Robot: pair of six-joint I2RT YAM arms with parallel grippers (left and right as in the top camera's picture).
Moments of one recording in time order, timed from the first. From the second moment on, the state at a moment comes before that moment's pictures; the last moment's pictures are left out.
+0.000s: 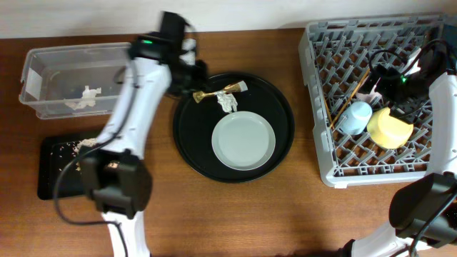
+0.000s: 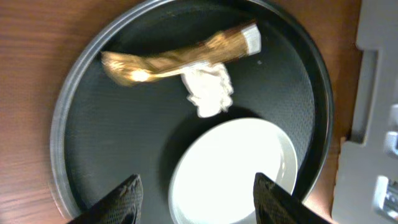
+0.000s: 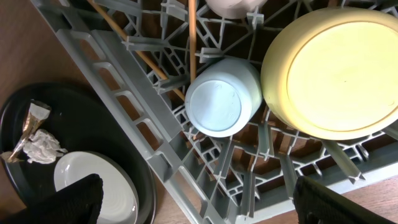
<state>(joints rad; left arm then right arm) -0.29 2.12 2.04 -1.15 0.22 -0.37 -0.33 1.82 1.80 -1.32 -0.23 0.31</state>
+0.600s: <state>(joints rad) -0.47 2.35 2.04 -1.00 -0.03 -0.61 -0.33 1.82 1.80 -1.32 -0.23 0.31</state>
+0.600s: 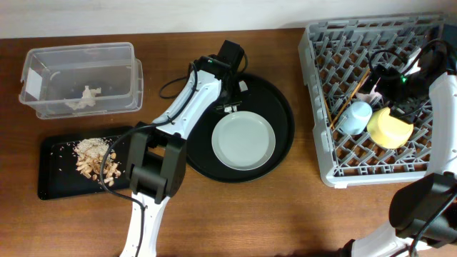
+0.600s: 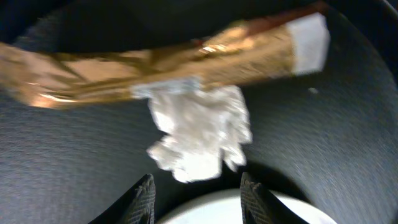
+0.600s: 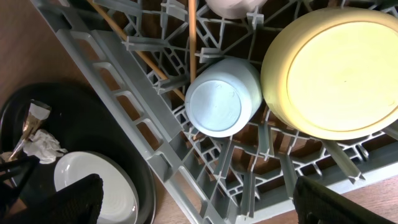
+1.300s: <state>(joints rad) -0.46 2.43 2.04 -0.98 -0.09 -0.76 -0.33 1.82 1.80 -1.32 -0.23 0.31</state>
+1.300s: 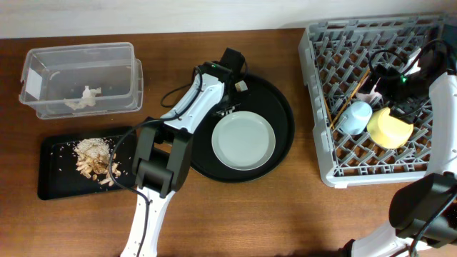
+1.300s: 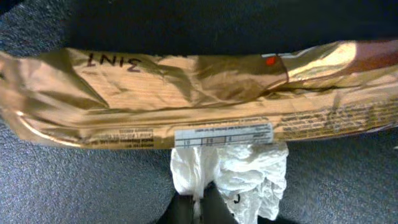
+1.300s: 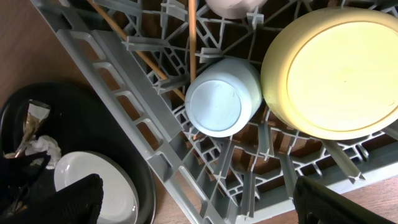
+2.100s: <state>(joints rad) -0.24 2.05 2.13 -1.14 -0.63 -0.70 -0.33 1.82 1.80 -1.32 -0.23 0.31</state>
